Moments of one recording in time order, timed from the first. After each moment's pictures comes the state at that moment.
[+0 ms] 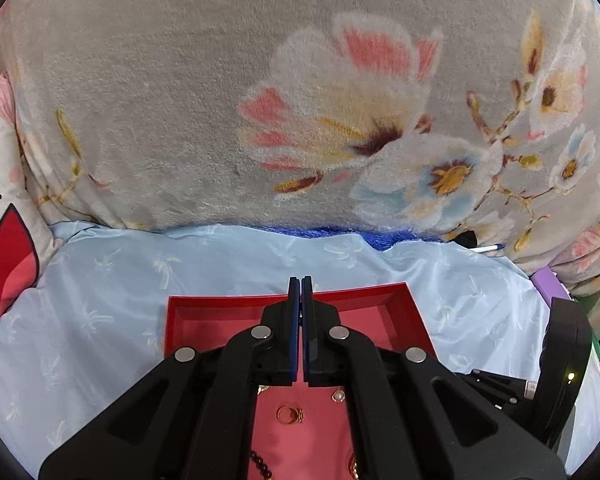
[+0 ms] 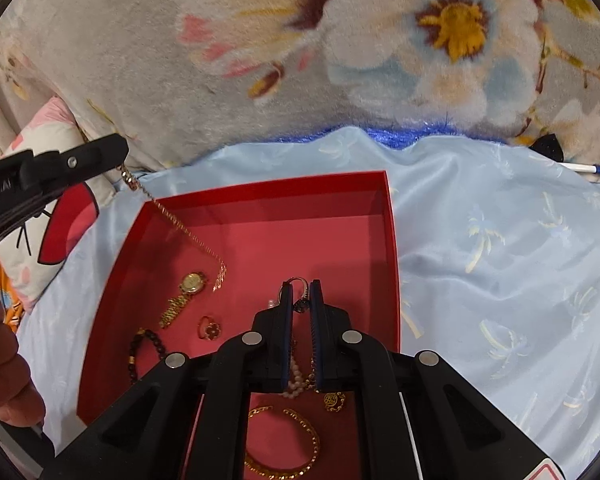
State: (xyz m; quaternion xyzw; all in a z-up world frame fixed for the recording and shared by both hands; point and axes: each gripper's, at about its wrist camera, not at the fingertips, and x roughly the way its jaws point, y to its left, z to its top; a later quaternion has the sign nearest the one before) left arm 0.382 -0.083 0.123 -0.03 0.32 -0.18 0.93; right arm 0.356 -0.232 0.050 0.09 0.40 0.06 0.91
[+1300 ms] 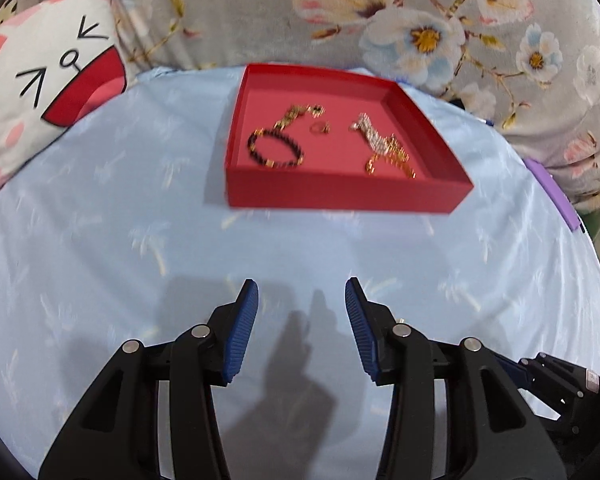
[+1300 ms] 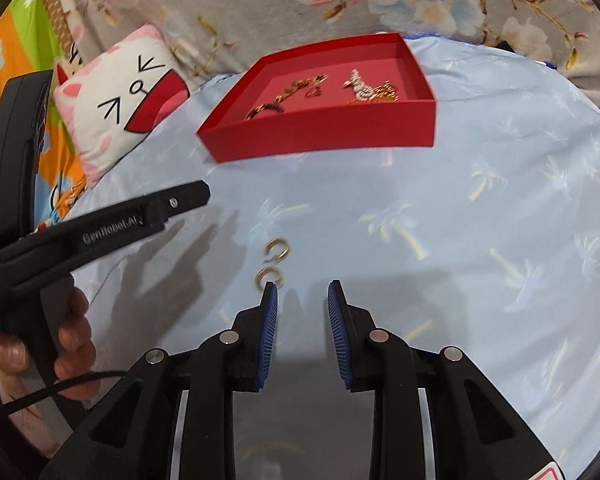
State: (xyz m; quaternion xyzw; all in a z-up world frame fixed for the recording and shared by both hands) left arm 0.133 -0.017 0.019 -0.02 0.41 -0.13 0.90; right arm 0.073 -0.170 -0.001 0.09 0.42 0.11 0.89
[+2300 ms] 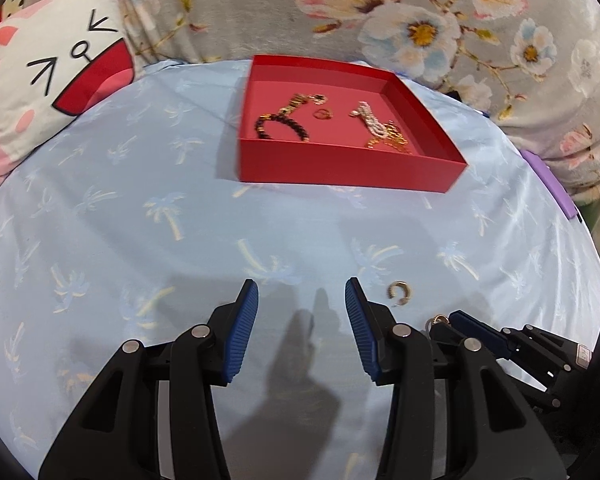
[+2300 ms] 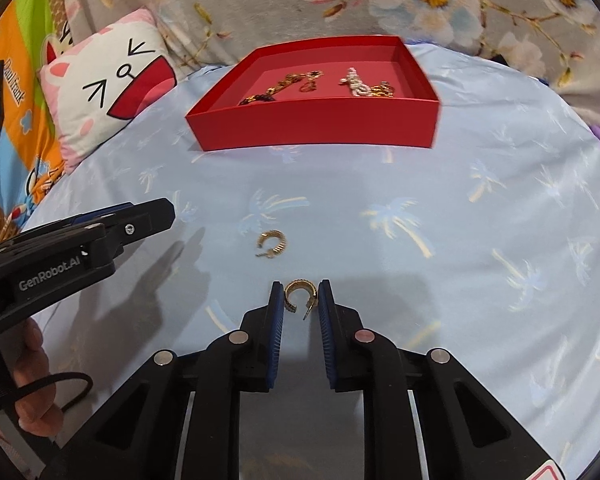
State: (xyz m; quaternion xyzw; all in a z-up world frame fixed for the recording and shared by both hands) left arm 0.112 -0.016 0.016 -0.01 0.41 -0.15 0.90; right arm 0.070 -0.165 -0.011 0.05 0.42 0.07 0.90
